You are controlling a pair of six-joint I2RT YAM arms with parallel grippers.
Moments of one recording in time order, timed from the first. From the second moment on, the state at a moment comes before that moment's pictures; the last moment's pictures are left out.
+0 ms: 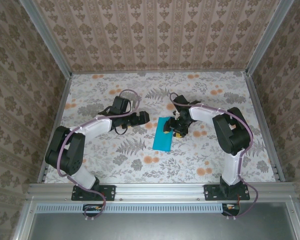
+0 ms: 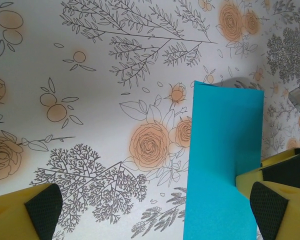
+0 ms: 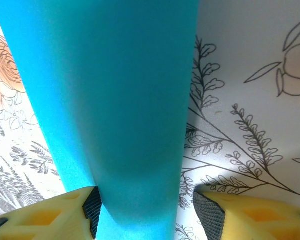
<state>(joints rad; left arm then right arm) -0.48 1.60 0.92 -0.22 0.34 -0.55 0.43 1.96 1.22 -0.68 -0.39 0.66</state>
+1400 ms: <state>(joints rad) -0.53 1.72 0.93 -0.16 0.48 -0.56 0.43 1.99 1.25 -0.71 -0.38 0.71</state>
